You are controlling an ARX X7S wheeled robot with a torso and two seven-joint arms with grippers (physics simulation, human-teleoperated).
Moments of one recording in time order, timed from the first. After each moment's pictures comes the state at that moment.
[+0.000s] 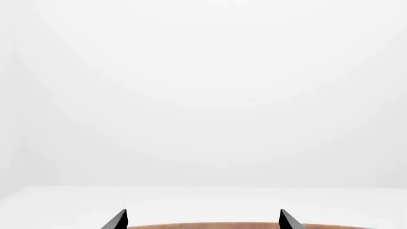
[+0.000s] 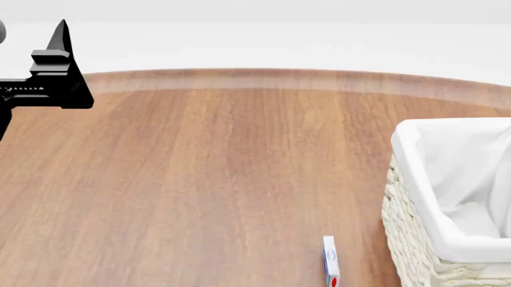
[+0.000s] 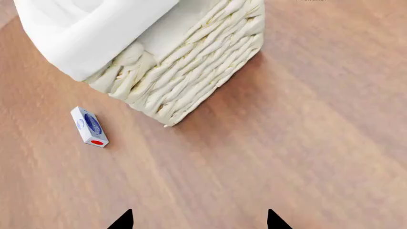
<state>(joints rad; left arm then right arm) -0.87 -0.20 0.03 0.51 -0.44 -1.11 -0.30 -0.15 0.72 0.54 -0.49 1.99 0.89 1.24</state>
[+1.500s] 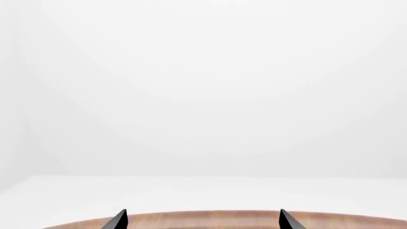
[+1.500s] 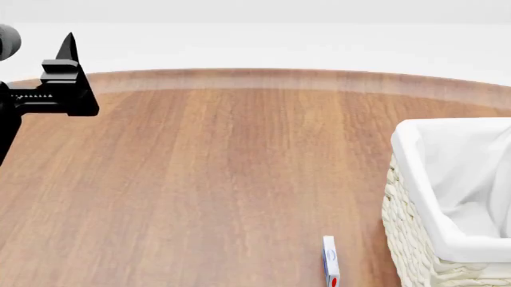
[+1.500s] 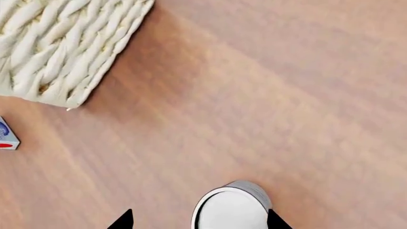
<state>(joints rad) -0.85 -0.22 0.06 0.43 -0.45 -1.05 -0.32 -0.46 0.57 0.81 -0.39 1.89 0.95 1.04</state>
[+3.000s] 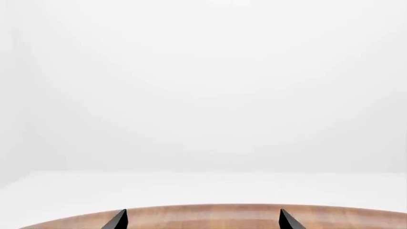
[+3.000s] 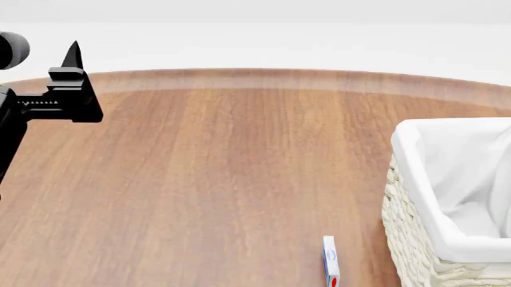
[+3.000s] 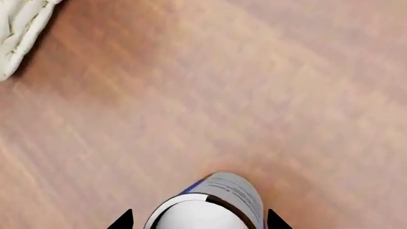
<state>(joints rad) -0.84 -0.24 0.09 0.40 -0.47 -1.01 -0.34 -0.39 0.53 0.66 -0.19 1.64 0.95 0.86</state>
